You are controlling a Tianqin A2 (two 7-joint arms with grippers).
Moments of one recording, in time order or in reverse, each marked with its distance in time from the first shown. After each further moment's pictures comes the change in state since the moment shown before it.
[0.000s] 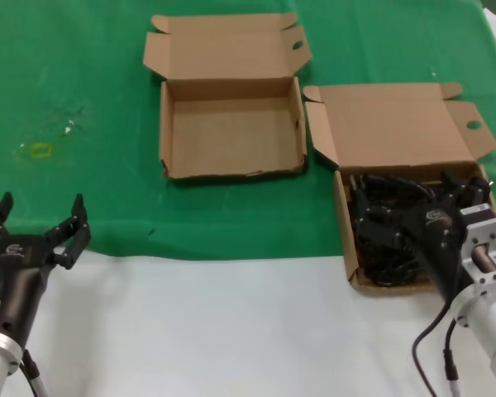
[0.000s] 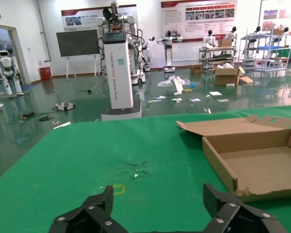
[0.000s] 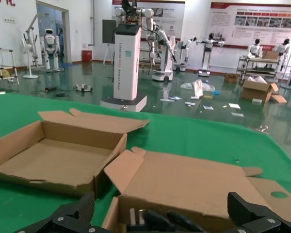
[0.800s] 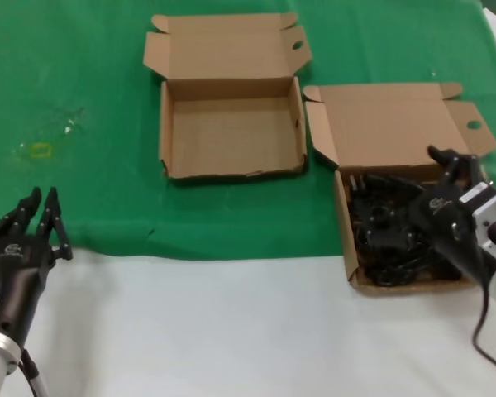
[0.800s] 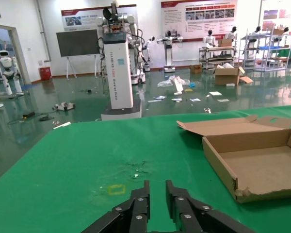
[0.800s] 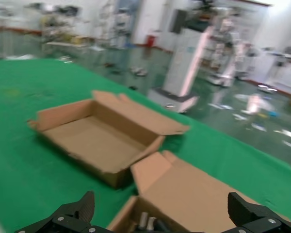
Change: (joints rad) left arm 0.000 0.000 0.000 0.000 0.000 0.000 0.000; right arm 0.169 0.521 -0.434 0.093 0.257 0.111 -0.001
